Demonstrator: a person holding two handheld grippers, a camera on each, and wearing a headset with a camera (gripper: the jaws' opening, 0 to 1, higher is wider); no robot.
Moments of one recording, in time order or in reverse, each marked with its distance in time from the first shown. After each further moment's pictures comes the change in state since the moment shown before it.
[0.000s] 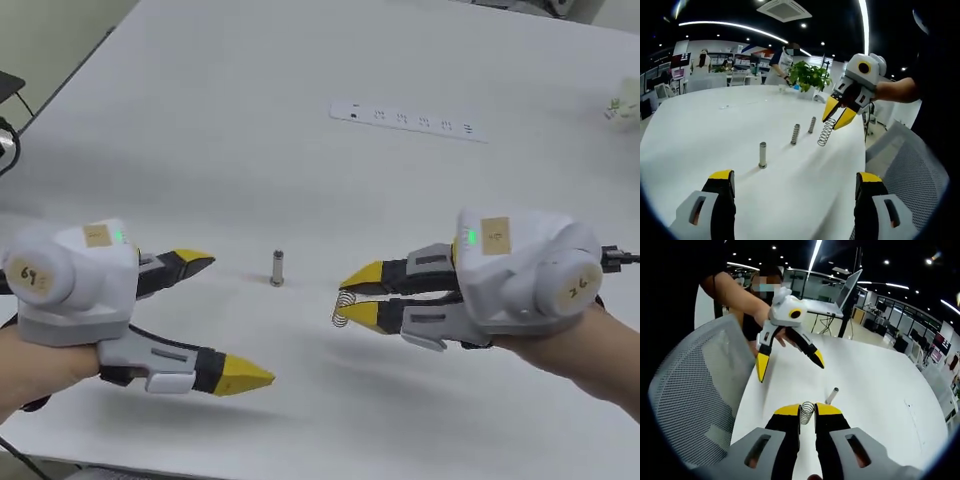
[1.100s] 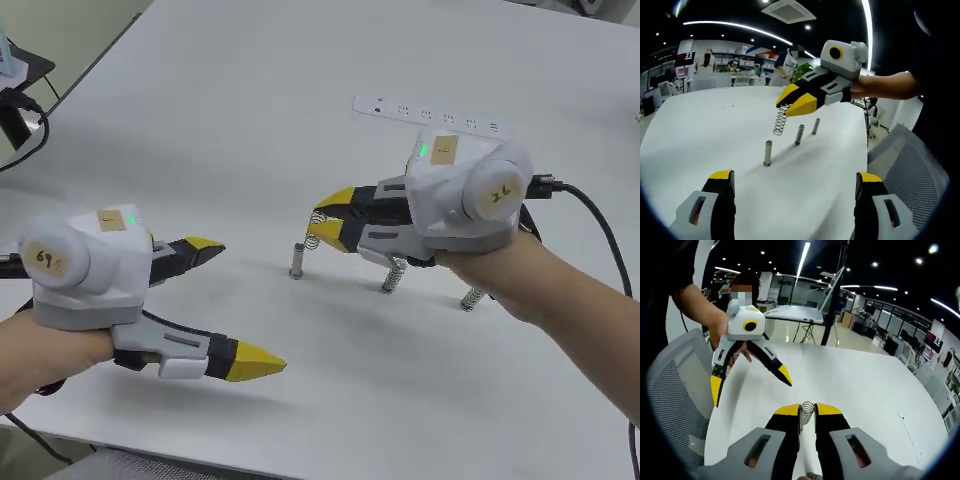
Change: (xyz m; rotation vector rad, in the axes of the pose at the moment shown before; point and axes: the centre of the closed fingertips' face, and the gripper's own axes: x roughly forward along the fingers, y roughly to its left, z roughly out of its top) left arm -0.007 0.007 -0.002 -0.024 -0.017 0.023; right arm 0.050 -0.066 0.032 0.042 -0.052 -0.098
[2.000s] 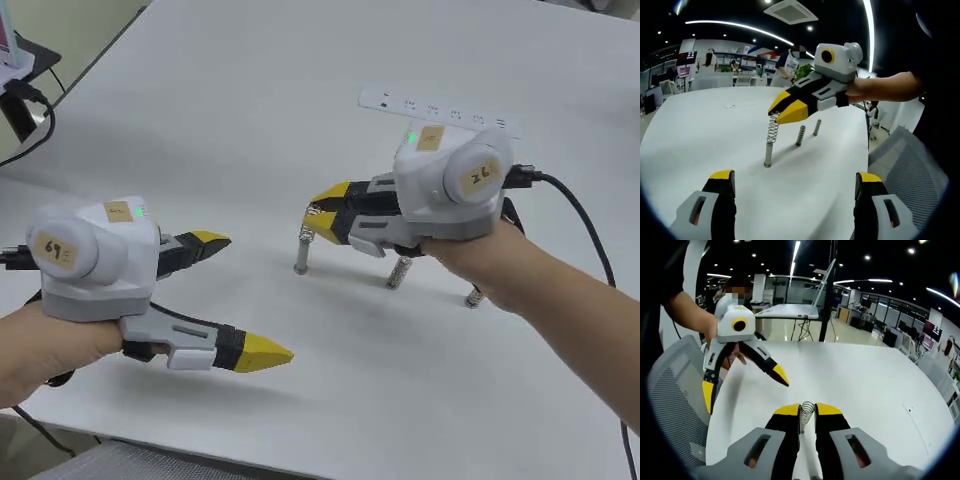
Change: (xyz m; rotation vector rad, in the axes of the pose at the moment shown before) left arm 0.002 0.001 0.000 -0.012 -0.006 0.008; right arm 0.016 -0.001 -0.006 0.081 0.015 0.001
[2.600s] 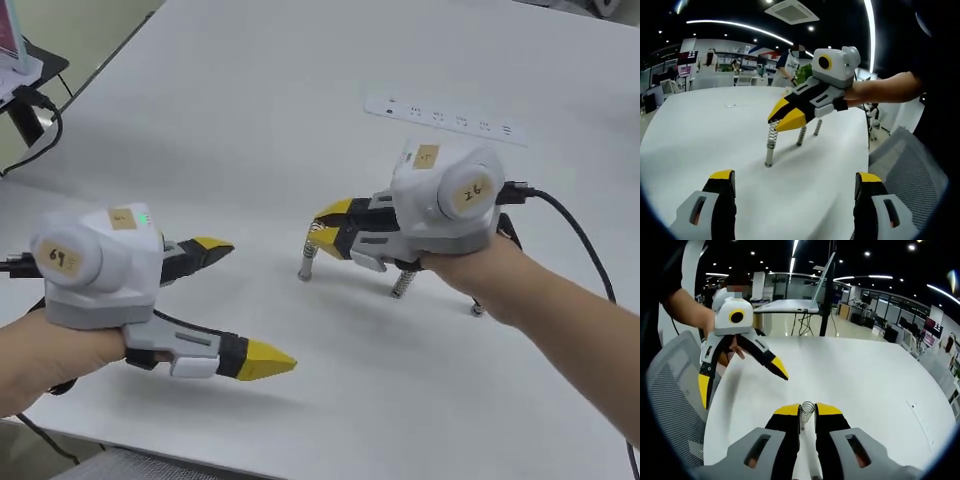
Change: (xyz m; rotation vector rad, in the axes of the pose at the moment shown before) left arm -0.001 0.001 0.000 -0.007 -0.001 0.005; right arm 0.010 -0.002 -0.015 0.010 0.031 0.009
